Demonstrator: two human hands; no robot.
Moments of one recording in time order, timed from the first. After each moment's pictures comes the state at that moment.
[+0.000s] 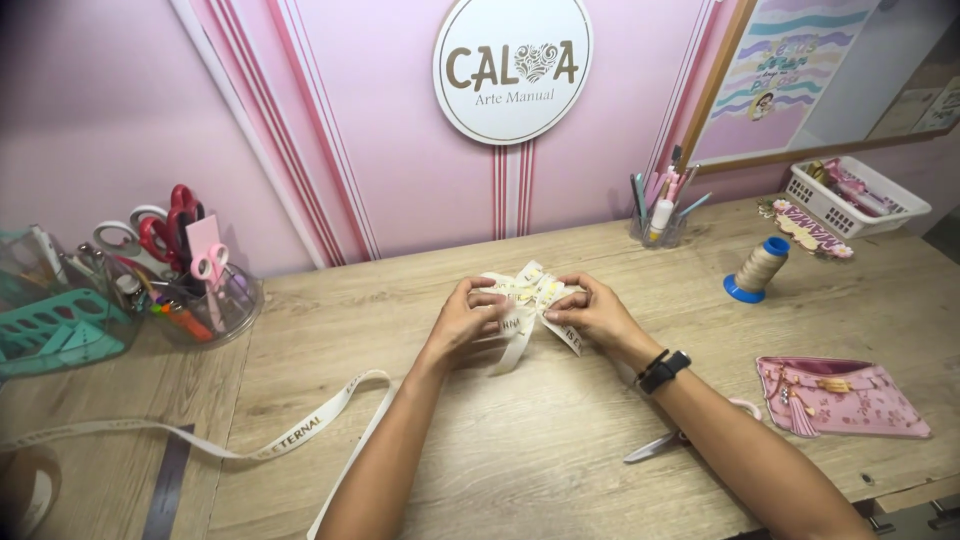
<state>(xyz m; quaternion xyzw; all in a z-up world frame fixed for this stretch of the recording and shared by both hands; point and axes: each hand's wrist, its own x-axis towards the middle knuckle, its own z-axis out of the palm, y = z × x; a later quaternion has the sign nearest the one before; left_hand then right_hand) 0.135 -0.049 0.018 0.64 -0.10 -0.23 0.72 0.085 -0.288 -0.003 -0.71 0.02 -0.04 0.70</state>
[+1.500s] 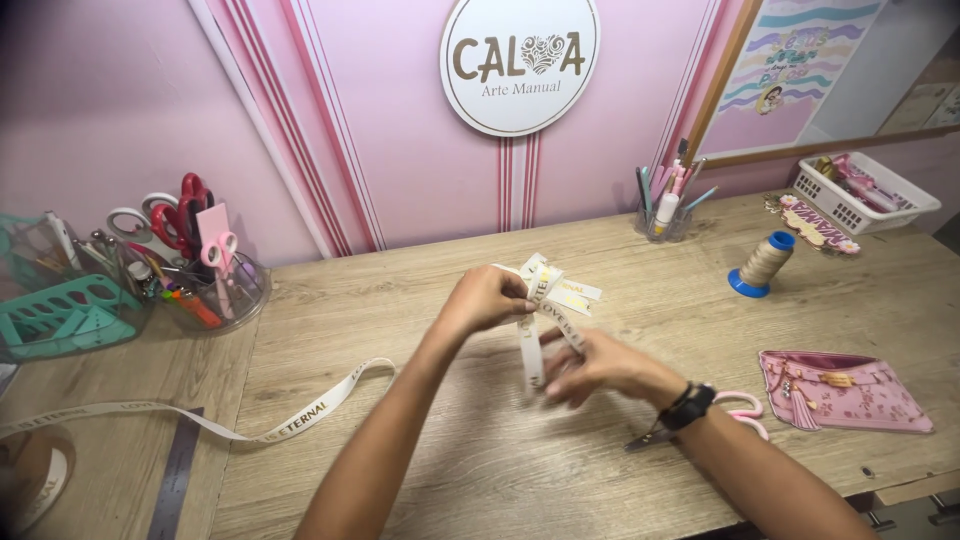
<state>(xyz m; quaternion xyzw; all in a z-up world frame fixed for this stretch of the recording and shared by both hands) 0.138 -0.067 0.055 0.89 -0.30 -0.07 0.33 0.010 -0.253 0.032 -0.72 0.01 0.16 0.68</state>
